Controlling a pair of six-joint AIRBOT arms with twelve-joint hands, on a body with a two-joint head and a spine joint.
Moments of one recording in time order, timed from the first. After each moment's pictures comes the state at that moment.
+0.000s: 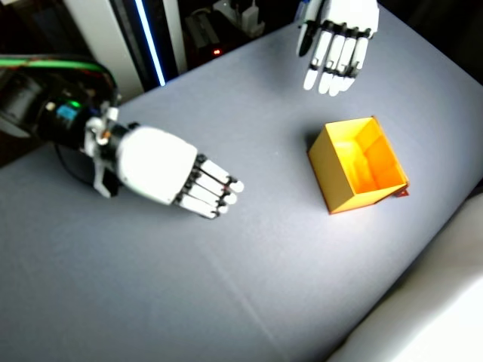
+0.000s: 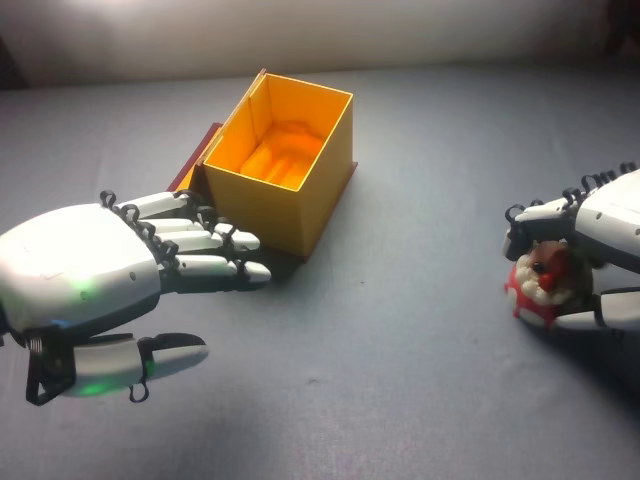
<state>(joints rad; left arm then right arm) 0.81 -0.85 1.04 0.38 -0.85 0.60 -0.78 -1.02 1.14 0.13 0.63 -0.92</state>
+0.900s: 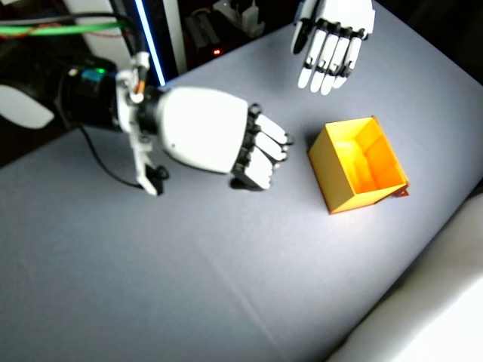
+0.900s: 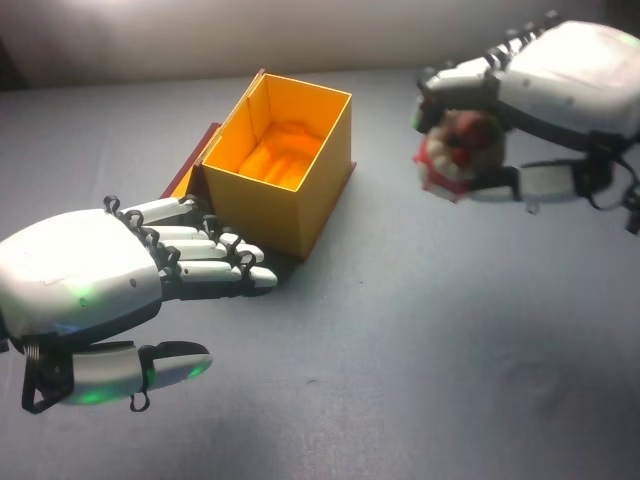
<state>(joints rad) 0.82 -0.85 1.04 0.41 -0.87 0.57 -0.45 -1.08 1.21 -0.14 0.61 -0.82</state>
